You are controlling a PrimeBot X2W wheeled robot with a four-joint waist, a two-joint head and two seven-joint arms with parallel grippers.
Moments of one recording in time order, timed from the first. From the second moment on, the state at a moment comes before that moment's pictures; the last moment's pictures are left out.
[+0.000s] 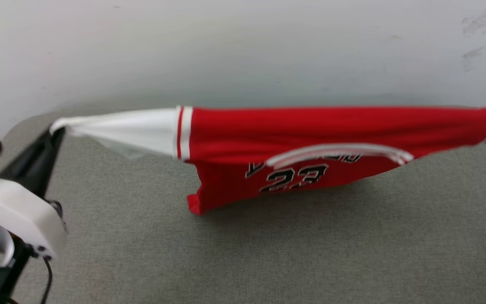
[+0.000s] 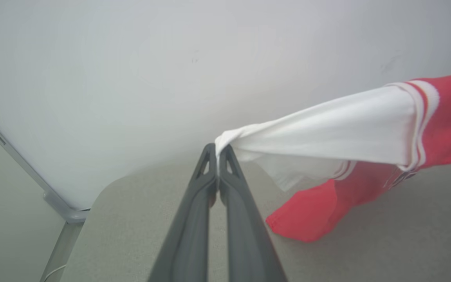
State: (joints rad) left arm -0.14 0.85 -0.16 -0.58 -0.68 0.35 0.48; right arm -0.30 -0.54 -0.27 -0.20 0.40 0.13 0.86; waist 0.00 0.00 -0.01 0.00
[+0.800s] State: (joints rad) left arm -0.81 0.88 -0.17 -0.27 -0.67 0.12 0.42; right arm -0.93 -0.68 -0.07 0.06 0.41 0.13 0.64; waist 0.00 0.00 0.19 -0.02
